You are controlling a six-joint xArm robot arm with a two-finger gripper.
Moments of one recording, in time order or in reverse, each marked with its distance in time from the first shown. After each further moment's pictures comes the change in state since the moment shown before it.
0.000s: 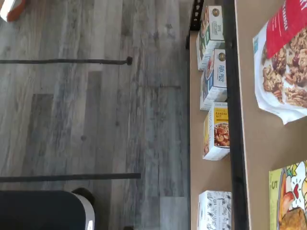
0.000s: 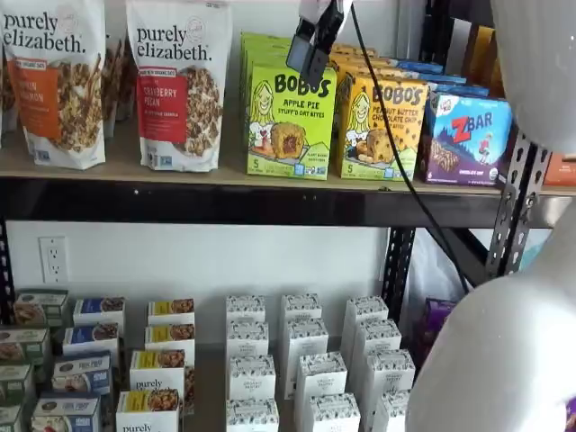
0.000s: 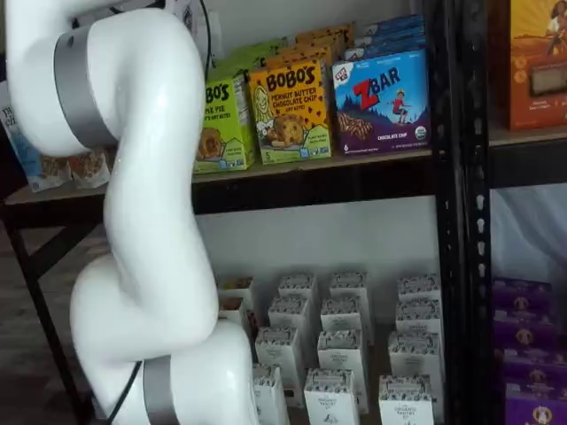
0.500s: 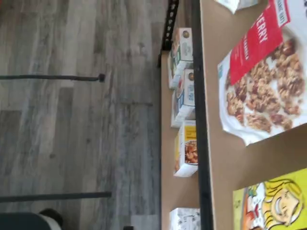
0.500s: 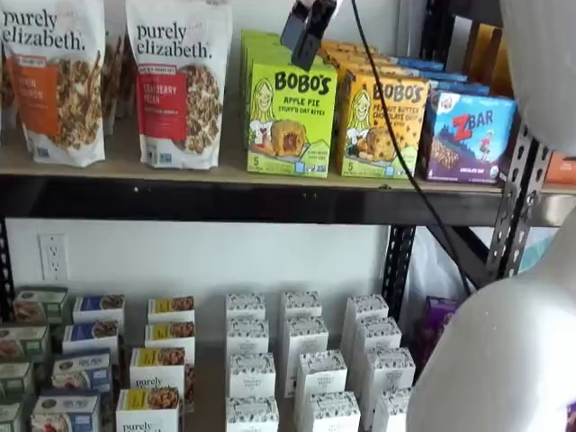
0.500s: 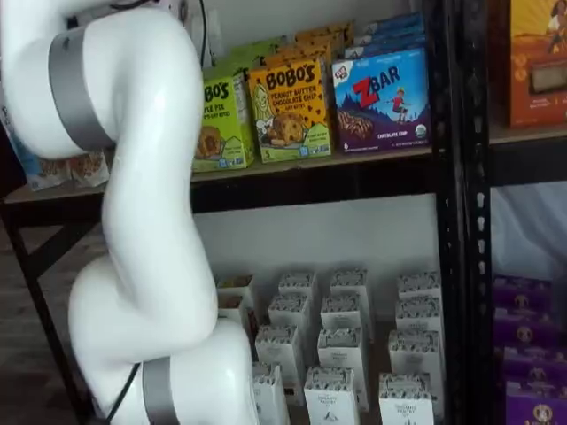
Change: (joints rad) arm 0.010 -0.024 0.011 0.015 -0.102 0.016
